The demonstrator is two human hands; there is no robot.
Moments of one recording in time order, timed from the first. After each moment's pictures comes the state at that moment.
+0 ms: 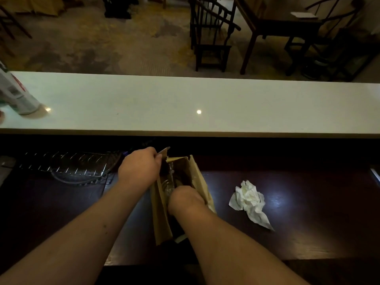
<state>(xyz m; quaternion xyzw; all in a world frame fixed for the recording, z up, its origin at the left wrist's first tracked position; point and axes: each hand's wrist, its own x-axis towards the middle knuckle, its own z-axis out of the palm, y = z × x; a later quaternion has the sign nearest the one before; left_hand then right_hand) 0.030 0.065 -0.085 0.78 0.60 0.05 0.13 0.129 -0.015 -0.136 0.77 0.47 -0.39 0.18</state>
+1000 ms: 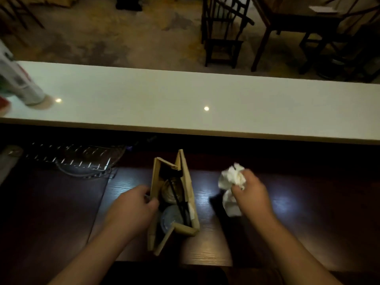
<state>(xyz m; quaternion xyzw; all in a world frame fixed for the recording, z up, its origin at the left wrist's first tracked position) -0.014 -0.025 -0.079 0.69 0.65 0.02 0.31 0.283 -0.098 -0.143 0.82 0.41 -0.23 -0.32</state>
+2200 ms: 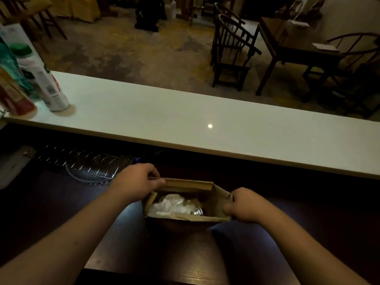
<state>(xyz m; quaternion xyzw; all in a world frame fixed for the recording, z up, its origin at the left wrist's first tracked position) -0.024 0.059 -0.056 0.76 0.58 0.04 0.29 0.272 -0.054 -0.063 0.77 0.53 -0.37 0.03</state>
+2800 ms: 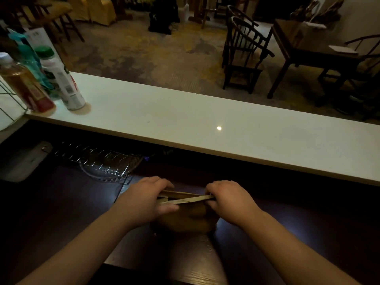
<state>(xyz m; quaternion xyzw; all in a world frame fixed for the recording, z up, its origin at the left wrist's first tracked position) -0.039 0.017 -0.072 0.87 0.45 0.08 0.21 0.228 -0.032 -0.070 0.59 0.80 -0.10 -0.03</state>
